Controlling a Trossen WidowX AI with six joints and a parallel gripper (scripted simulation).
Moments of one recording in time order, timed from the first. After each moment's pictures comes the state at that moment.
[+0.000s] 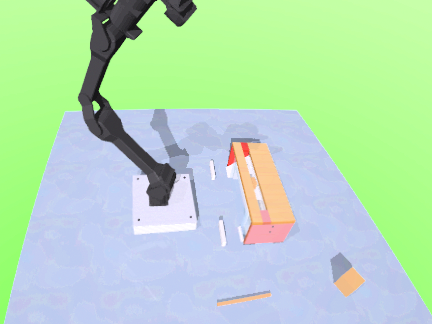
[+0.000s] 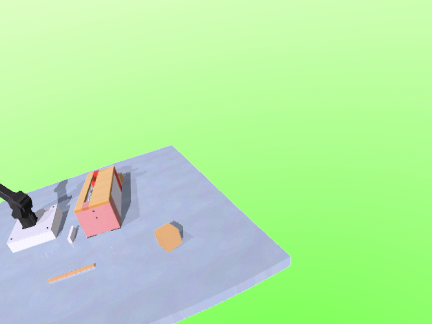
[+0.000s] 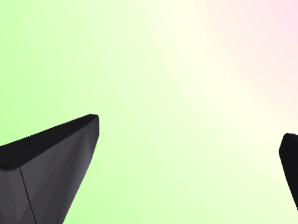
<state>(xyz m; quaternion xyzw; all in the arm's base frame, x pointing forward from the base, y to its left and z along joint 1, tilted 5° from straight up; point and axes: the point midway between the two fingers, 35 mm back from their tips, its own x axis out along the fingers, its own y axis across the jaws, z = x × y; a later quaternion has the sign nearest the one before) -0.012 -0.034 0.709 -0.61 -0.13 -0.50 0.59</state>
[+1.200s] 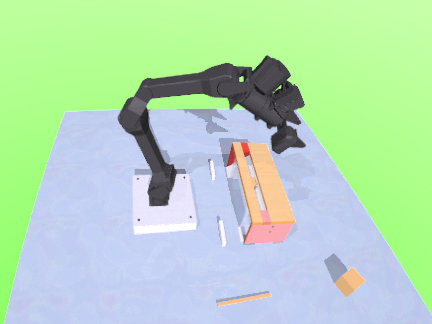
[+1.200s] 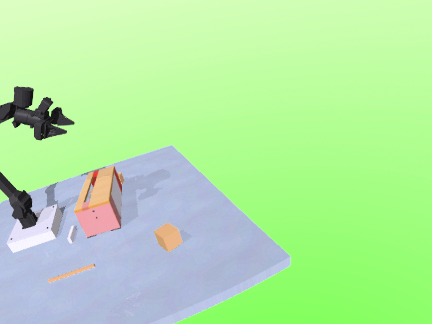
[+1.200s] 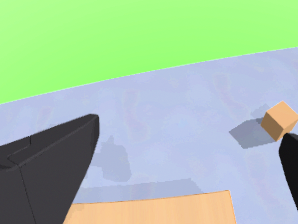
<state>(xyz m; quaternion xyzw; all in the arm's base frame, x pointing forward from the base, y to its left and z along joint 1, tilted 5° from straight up) 0.318 -0.075 0.396 0.06 0.22 -0.11 0.97</state>
